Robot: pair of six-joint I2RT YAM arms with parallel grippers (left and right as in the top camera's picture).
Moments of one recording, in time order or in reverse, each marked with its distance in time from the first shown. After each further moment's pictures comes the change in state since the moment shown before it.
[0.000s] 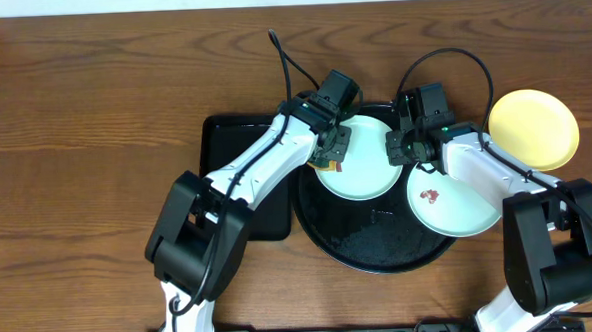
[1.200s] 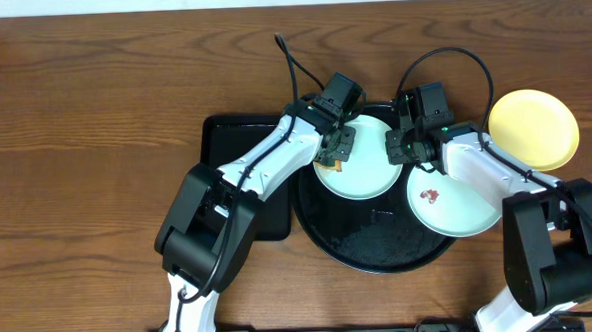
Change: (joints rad) left arm -0.005 0.050 -0.003 0.072 0.018 -0.003; right arm 0.000 0.002 0.000 0.014 0.000 0.000
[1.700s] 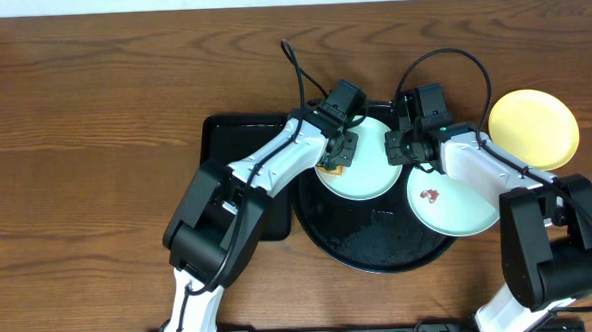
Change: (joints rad) left arm -0.016 0.041 -0.009 0.015 0.001 -0.023; right arm 0.000 0.019 0.000 0.009 0.000 0.000
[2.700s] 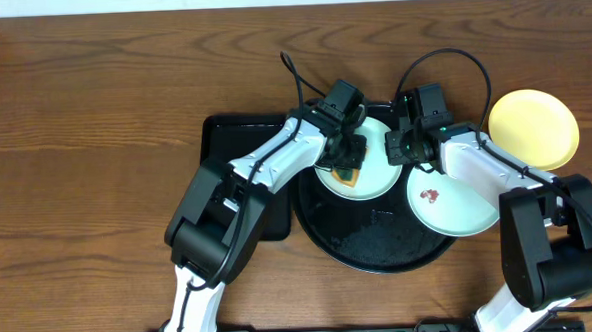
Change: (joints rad) left arm 0.008 0.018 0.000 0.032 0.319 -0.078; right arm 0.000 0.000 0.000 0.000 0.000 0.000
